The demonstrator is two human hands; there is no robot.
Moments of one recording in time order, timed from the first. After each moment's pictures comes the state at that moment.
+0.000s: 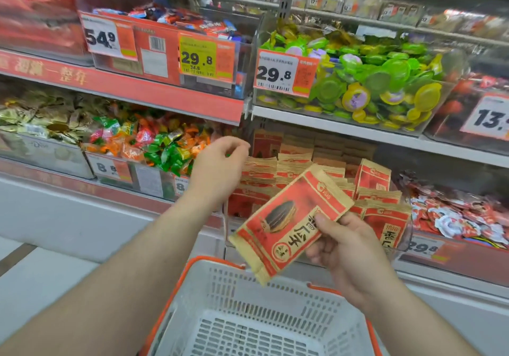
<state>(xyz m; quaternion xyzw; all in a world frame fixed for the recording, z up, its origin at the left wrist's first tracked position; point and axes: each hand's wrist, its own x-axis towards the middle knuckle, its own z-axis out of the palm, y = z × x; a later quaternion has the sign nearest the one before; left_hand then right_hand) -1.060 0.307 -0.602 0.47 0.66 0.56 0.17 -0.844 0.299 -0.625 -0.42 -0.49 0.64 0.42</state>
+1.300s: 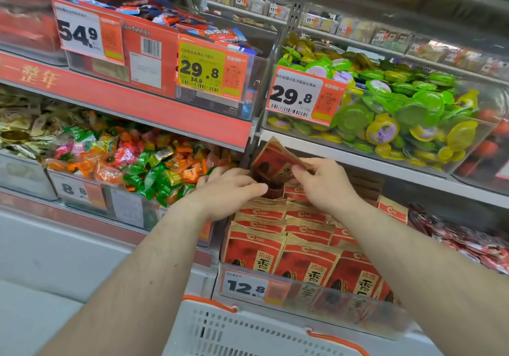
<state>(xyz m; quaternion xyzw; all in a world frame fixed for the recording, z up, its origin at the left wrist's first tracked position) -1.113 0.383 -0.625 0.64 0.70 0.24 0.22 -0.928 0.455 -0.582 -0.46 -0.81 0.20 0.30</state>
